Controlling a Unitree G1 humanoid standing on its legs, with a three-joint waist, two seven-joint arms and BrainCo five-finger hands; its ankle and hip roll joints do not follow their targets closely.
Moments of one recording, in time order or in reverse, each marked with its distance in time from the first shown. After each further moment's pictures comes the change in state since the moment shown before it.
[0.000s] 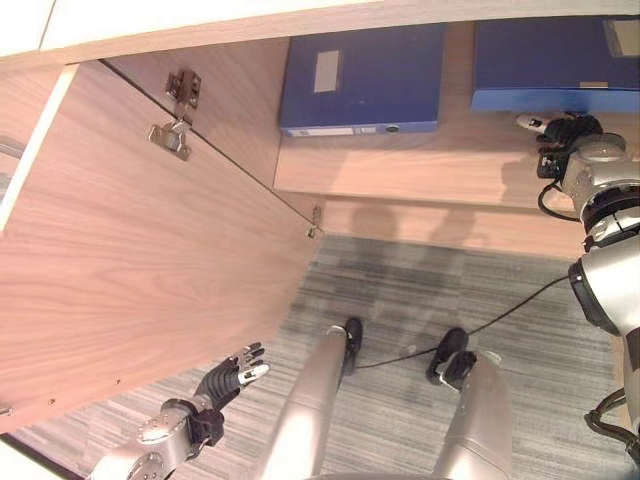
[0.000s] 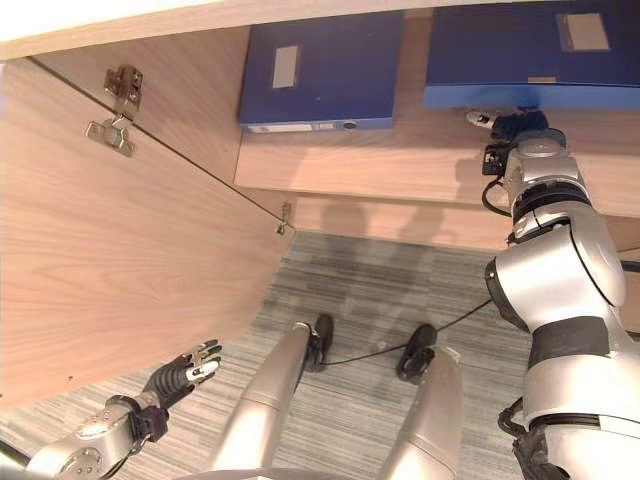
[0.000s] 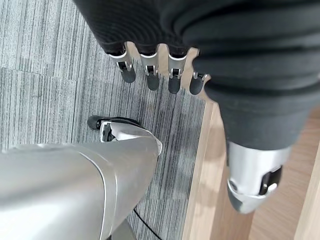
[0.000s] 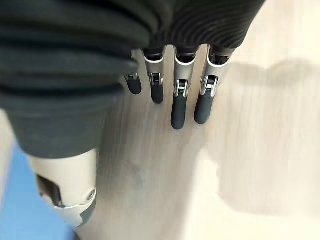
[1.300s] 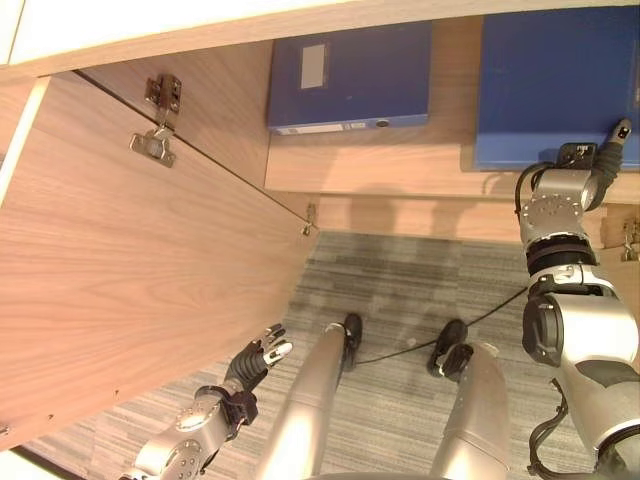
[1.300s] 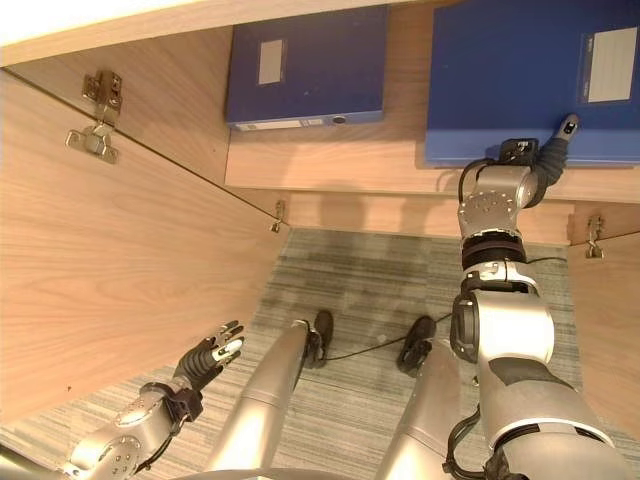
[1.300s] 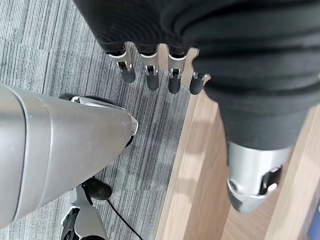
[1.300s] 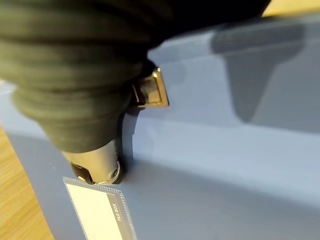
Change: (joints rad) left arm -0.084 -0.153 -0.051 -0.002 -0.028 -0.049 0.138; right arm 0.297 0.207 -0.872 -0.514 0.732 -0.602 -0.548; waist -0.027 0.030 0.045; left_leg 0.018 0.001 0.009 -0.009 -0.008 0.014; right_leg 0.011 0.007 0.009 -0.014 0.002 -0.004
